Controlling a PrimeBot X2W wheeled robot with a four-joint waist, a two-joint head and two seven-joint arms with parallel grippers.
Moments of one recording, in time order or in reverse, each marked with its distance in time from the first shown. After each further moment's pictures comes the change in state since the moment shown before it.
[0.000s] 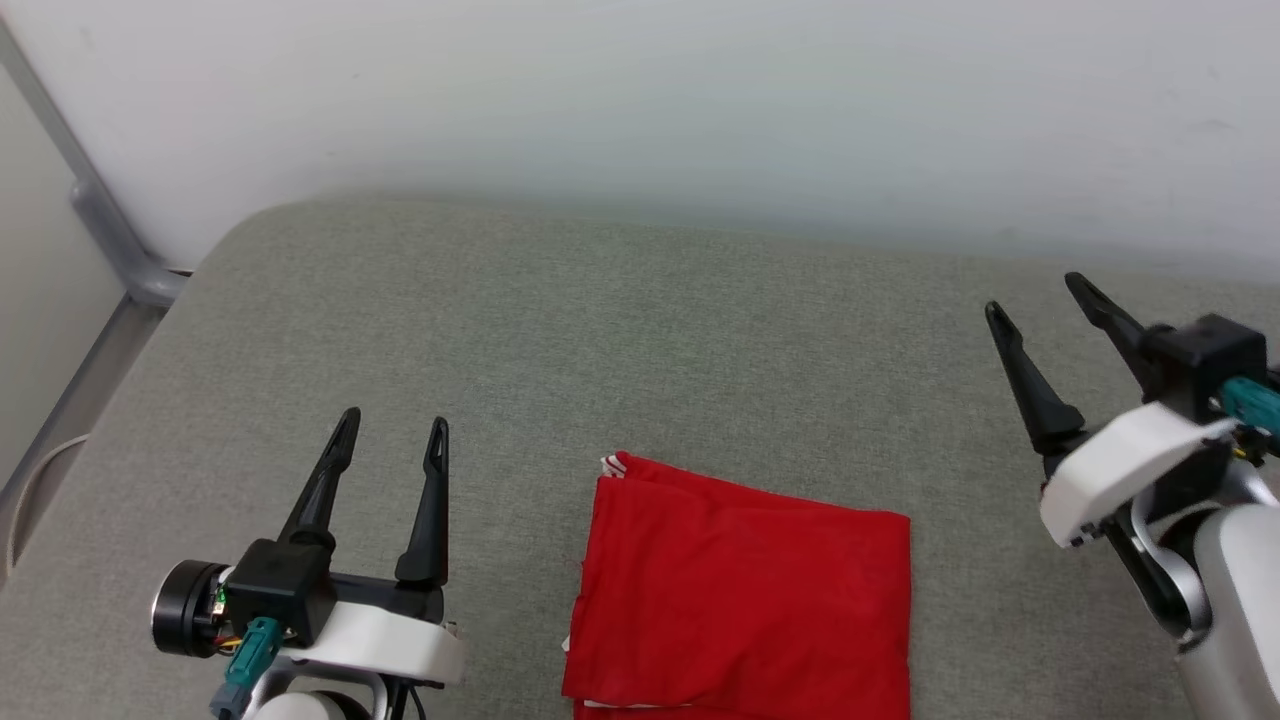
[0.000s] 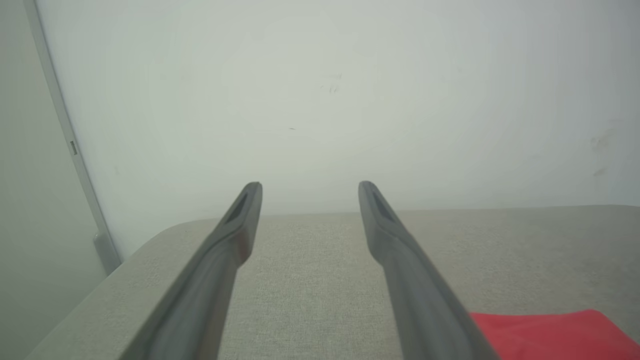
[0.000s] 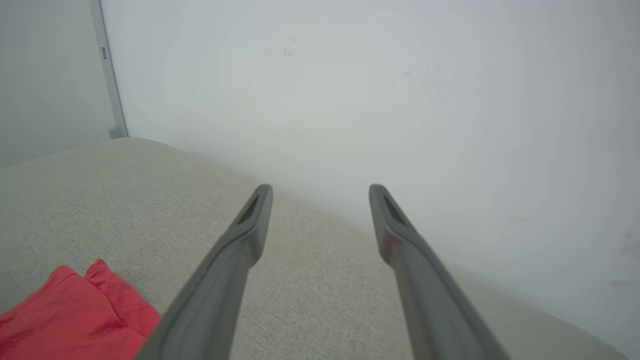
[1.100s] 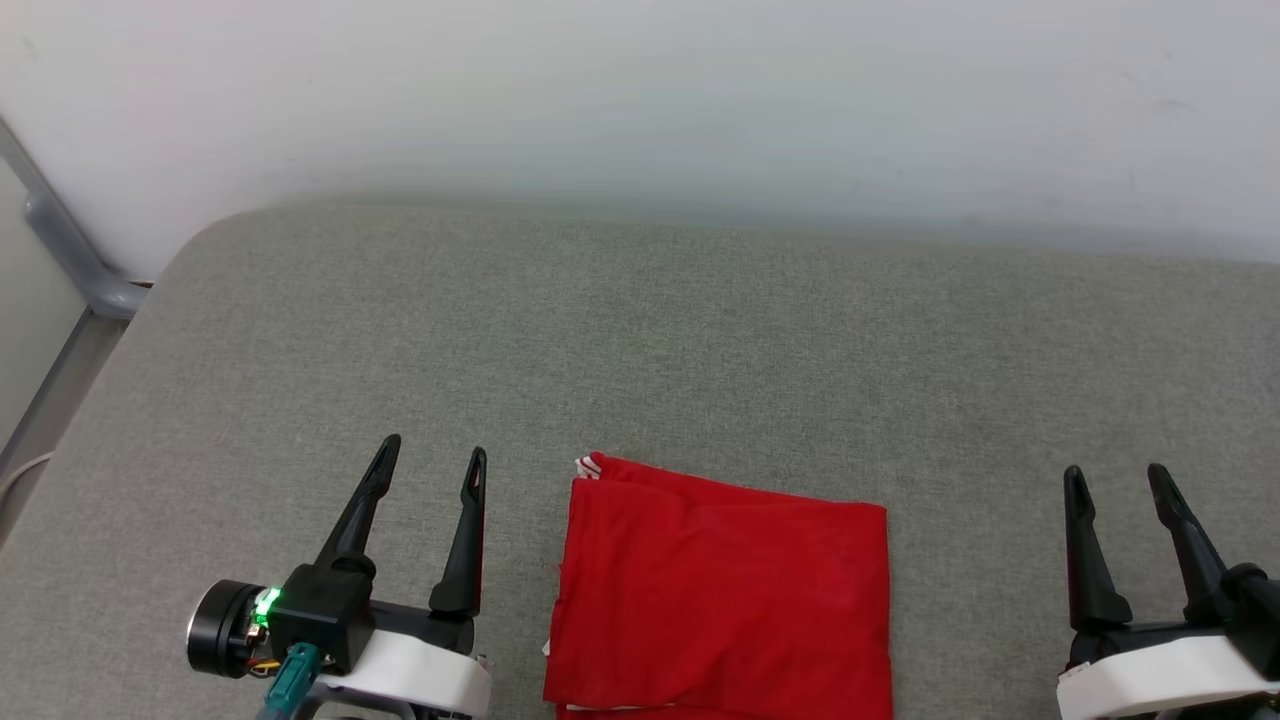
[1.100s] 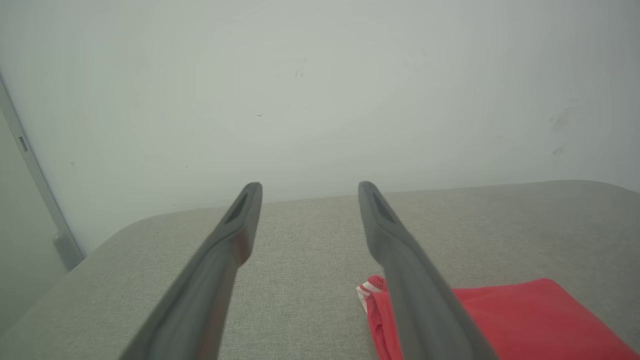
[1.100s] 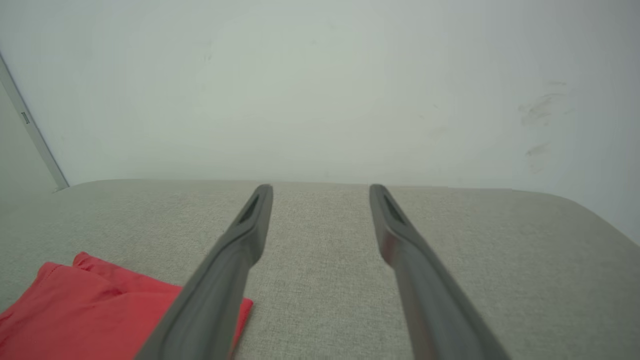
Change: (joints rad) left arm 0.040 -0.024 -0.035 -0.018 0.036 -0.016 0.000; right arm 0.453 0.264 -0.315 -0.207 -0.133 0.000 -0.245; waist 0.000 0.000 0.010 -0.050
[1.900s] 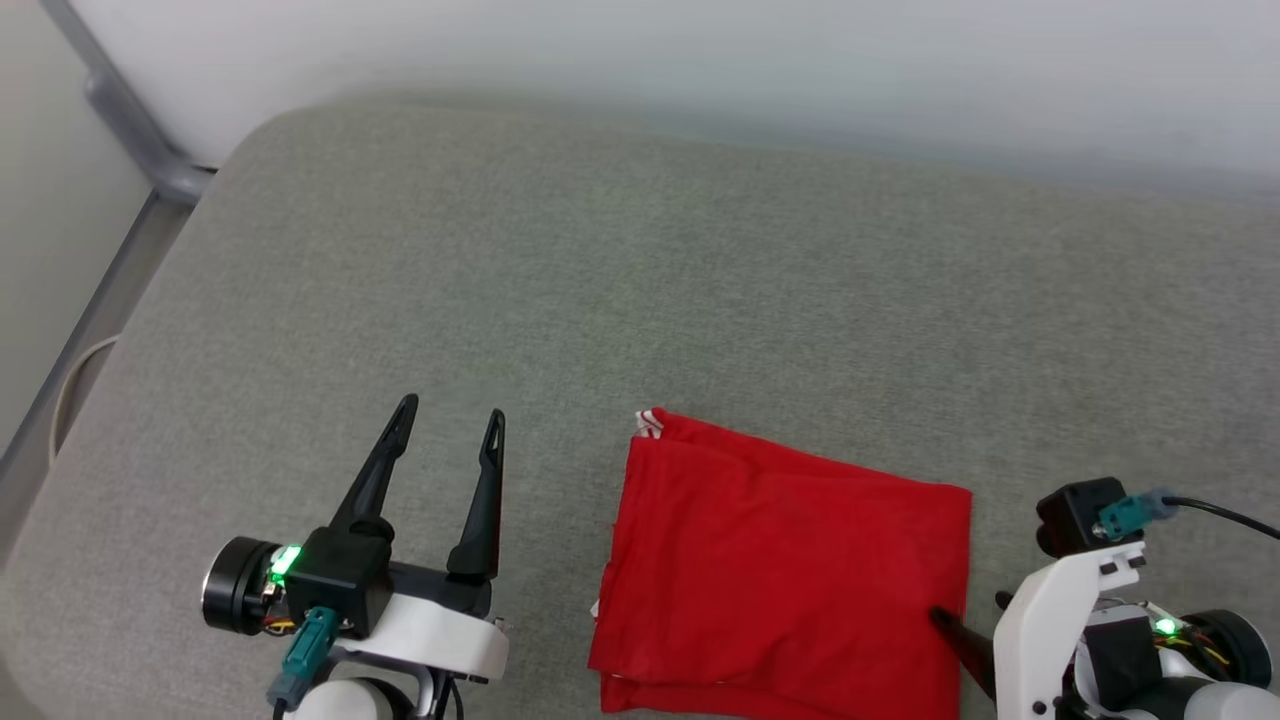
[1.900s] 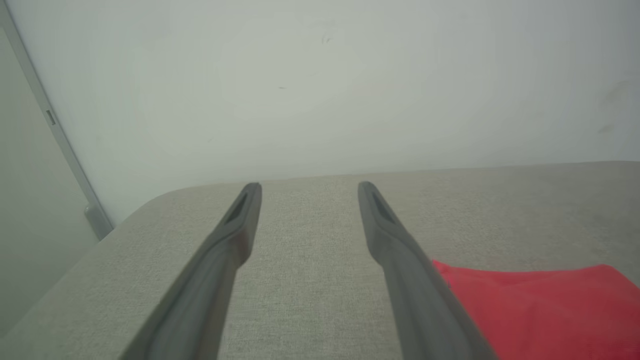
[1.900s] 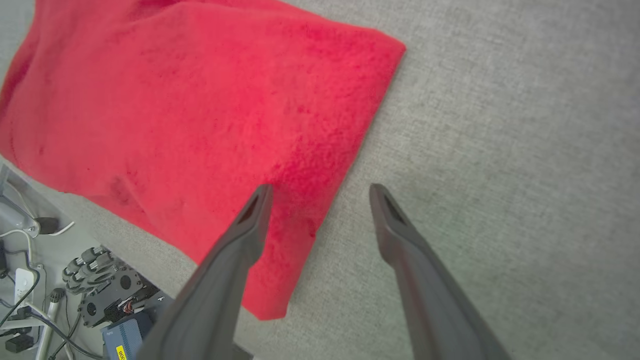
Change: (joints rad) left arm -0.060 -0.003 -0.025 0.010 0.007 0.009 0.000; right arm -0.061 -0.065 0.145 -0.151 0.176 0.000 1.117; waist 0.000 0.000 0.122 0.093
